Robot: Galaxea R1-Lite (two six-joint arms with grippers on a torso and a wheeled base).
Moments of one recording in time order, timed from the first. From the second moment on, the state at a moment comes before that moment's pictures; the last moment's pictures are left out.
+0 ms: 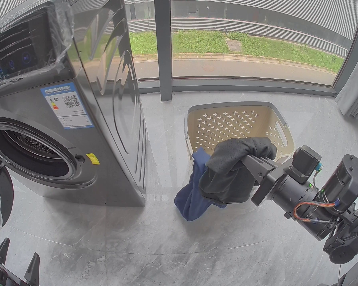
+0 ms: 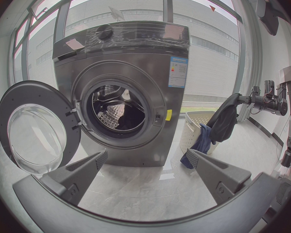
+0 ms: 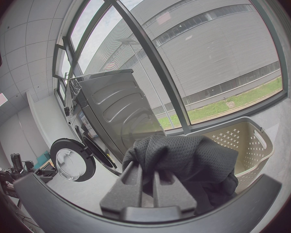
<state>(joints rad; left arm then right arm) 0.00 0.02 -0.02 0.01 0.00 -0.03 0.77 1.70 -0.38 -1.52 -0.13 0.22</state>
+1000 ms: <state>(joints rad) 0.00 0.02 -0.02 0.01 0.00 -0.03 0.78 1.71 -0.36 -1.52 -0.13 0.22</state>
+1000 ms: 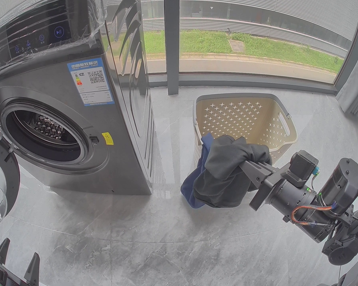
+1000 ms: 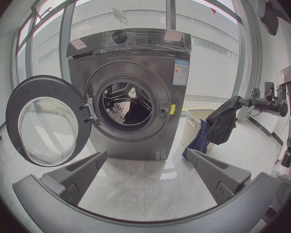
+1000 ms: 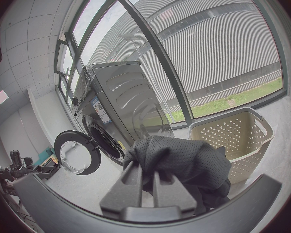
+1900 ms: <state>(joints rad) -0.01 0.02 -0.02 0.01 0.00 -0.03 0.78 1.73 -0.36 -1.52 -0.13 0.22</state>
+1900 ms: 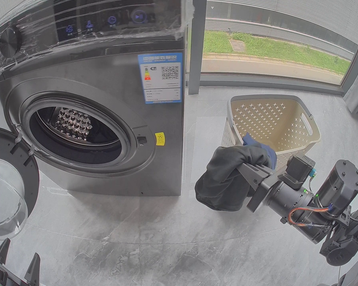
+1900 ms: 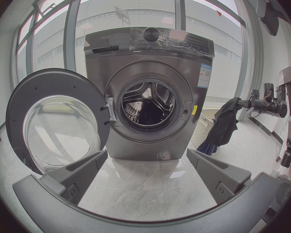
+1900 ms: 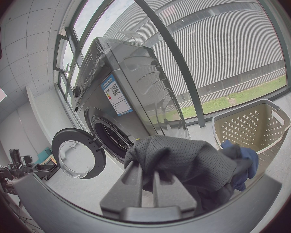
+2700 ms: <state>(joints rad) -0.01 0.02 -0.02 0.01 0.00 -0.03 0.78 1.73 -0.36 -1.52 -0.13 0.22</state>
